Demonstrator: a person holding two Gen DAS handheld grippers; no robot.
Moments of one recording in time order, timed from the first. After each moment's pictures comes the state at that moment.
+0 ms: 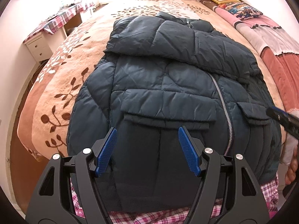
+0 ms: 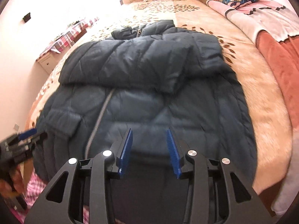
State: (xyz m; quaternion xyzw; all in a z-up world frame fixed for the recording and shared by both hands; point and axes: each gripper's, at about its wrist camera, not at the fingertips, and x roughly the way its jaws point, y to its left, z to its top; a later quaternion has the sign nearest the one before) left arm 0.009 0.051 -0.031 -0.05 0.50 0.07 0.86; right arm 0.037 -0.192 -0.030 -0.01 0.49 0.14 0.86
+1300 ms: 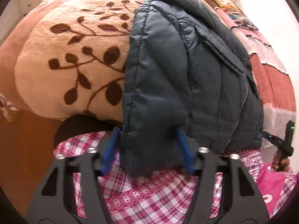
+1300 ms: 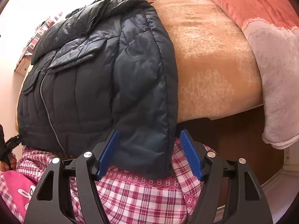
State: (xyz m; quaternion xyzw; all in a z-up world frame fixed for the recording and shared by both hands) left arm -0.087 0.180 -0.123 -0.22 0.55 -0.05 0.81; right arm -0.059 -0.317 -0.072 0.06 0.58 0.05 0.81
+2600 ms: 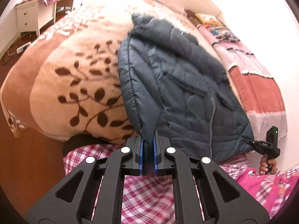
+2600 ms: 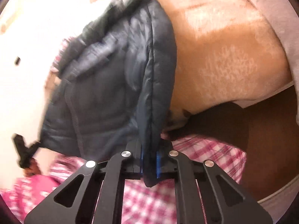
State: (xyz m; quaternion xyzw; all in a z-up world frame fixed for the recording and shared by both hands) left arm -0.112 0.179 -0.033 -0.21 0.45 -0.07 0.86; right arm -0.075 -0.359 -0.068 0.24 0.55 0.16 0.79
